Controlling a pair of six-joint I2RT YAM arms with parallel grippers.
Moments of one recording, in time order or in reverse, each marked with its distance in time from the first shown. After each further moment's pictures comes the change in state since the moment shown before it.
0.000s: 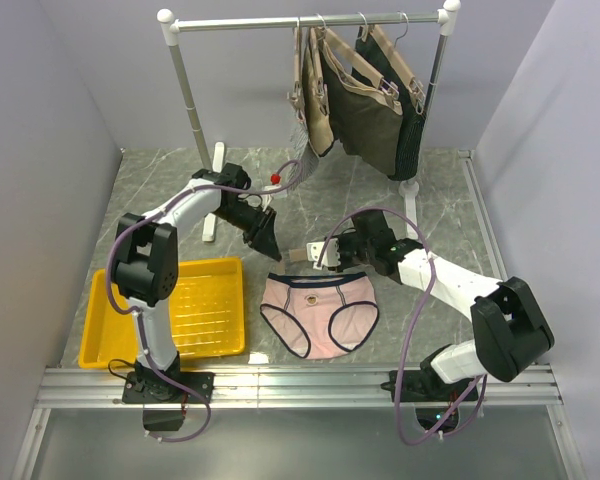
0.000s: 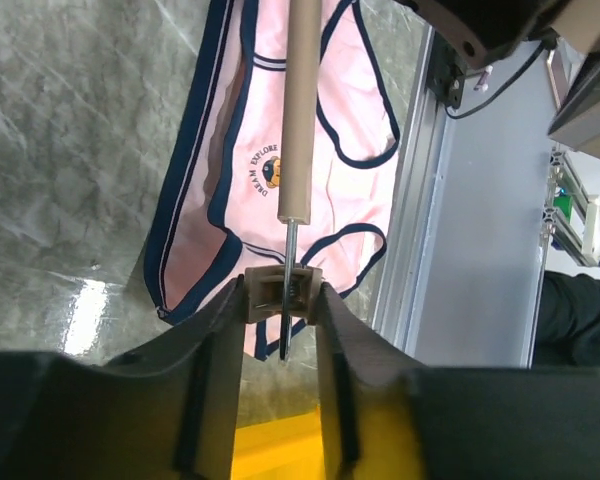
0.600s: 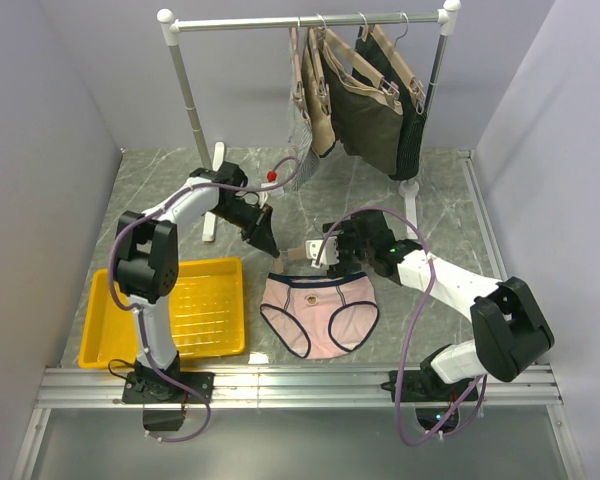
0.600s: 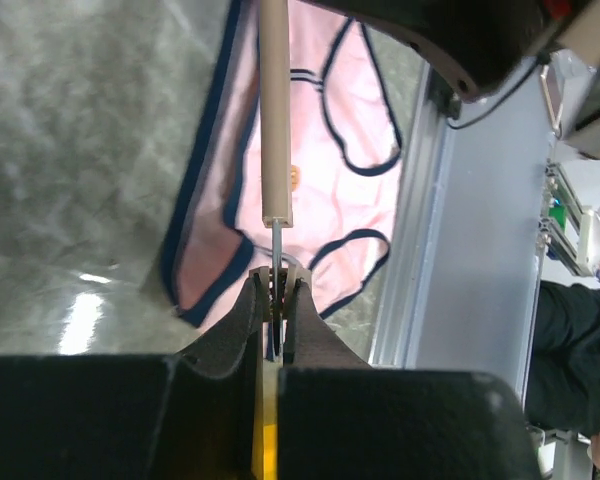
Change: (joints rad) left arm 0.024 0.014 0.014 -0.004 0.027 0.007; right arm 0.006 0.000 -0.006 0.038 0.021 0.016
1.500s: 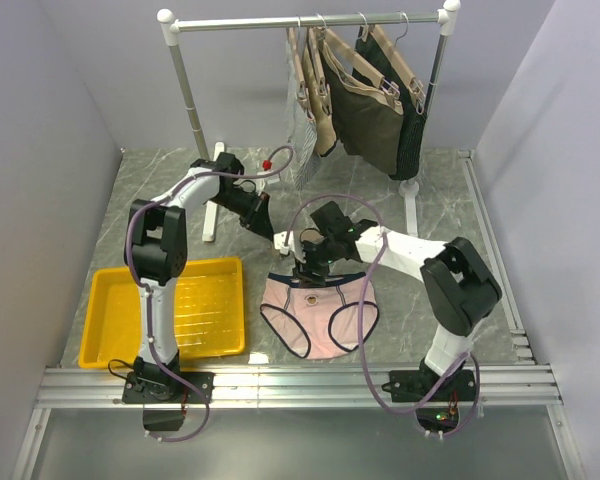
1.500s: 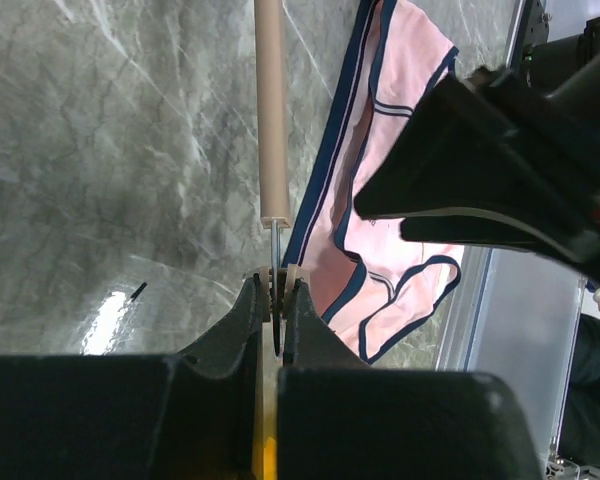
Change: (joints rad) left arm 0.060 0.198 0.199 0.024 -0.051 -0.007; right arm 0.108 0.320 0.295 -0.260 -0.377 0.378
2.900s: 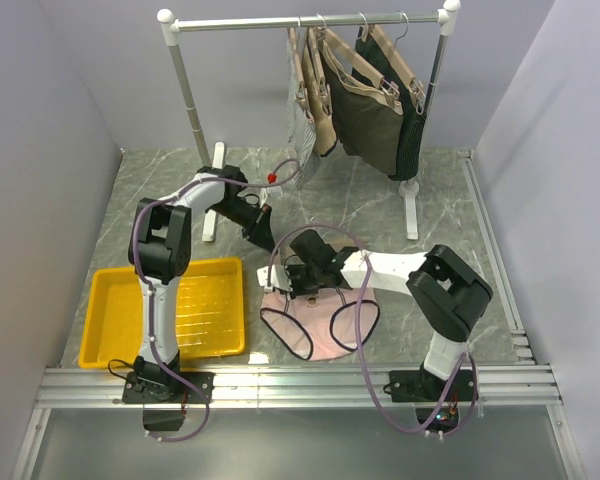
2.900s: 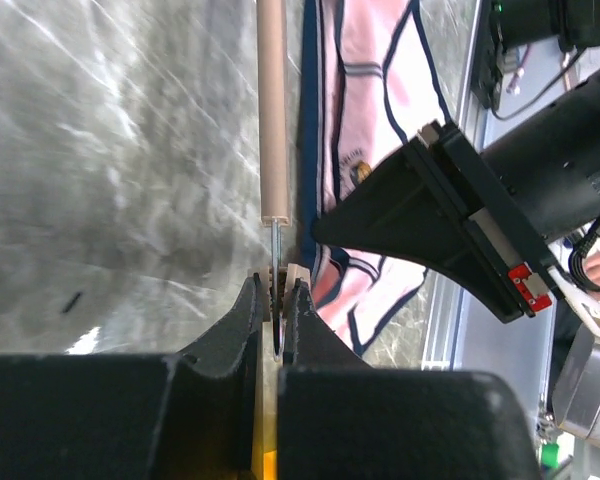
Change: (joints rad) left arm -0.015 0.026 -0.042 -0.086 0.056 0.143; right arm 0.185 0.035 -0.114 0.207 0.259 -0.061
